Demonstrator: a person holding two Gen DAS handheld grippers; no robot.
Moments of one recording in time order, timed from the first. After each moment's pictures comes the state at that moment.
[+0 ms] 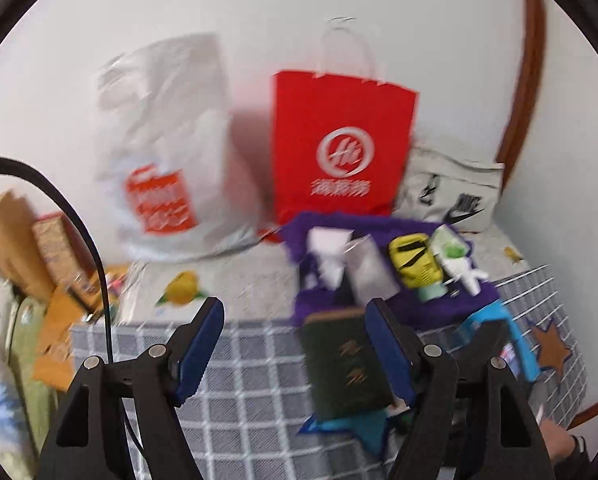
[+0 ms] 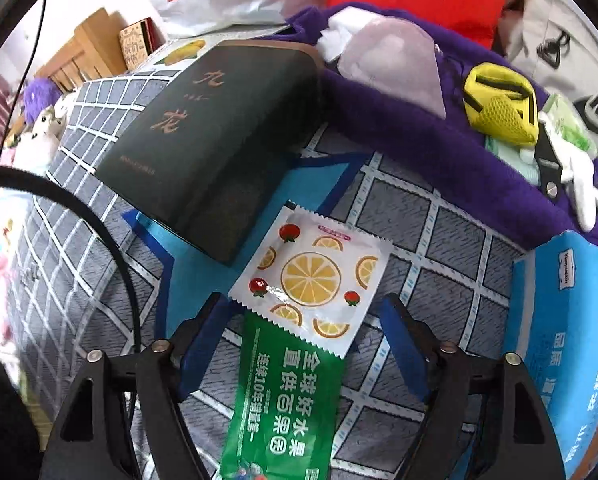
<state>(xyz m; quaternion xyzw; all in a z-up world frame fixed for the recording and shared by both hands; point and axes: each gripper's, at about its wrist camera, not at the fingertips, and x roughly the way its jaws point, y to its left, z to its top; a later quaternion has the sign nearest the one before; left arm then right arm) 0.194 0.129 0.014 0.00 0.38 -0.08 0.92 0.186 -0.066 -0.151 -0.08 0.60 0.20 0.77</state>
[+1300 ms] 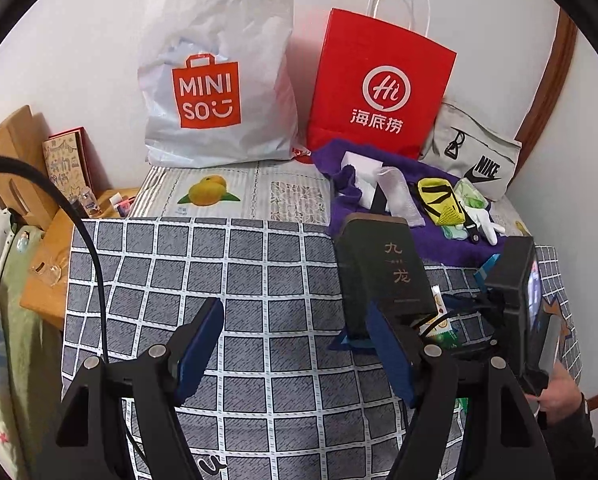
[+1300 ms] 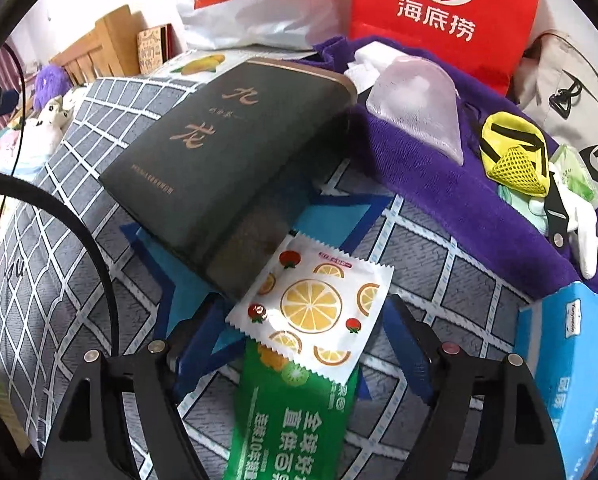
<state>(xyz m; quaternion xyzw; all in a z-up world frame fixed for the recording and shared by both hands) 0.150 0.172 -0.053 -0.05 0.44 -0.06 0.89 0.191 -0.041 -0.158 -0.12 0.54 0.21 0.80</state>
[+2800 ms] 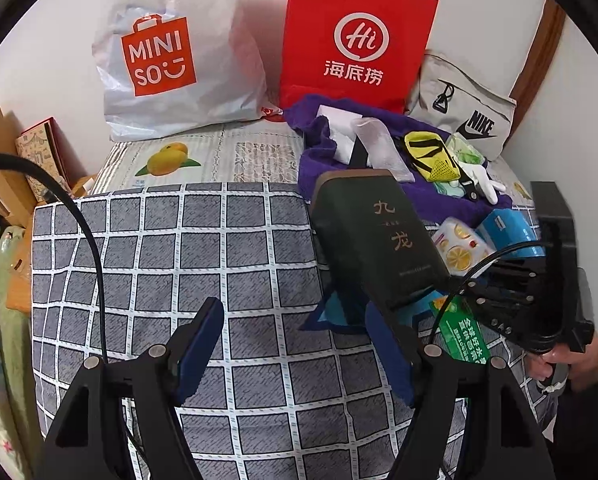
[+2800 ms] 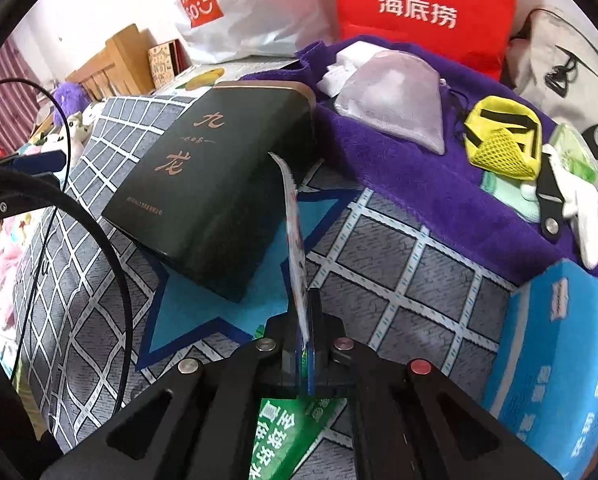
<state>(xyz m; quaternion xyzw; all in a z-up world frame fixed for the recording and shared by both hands) 0.158 0.134 -0.091 -0.02 0.48 -0.08 0.87 0.198 -0.081 -0.152 -0.08 0.55 0.25 0.79</state>
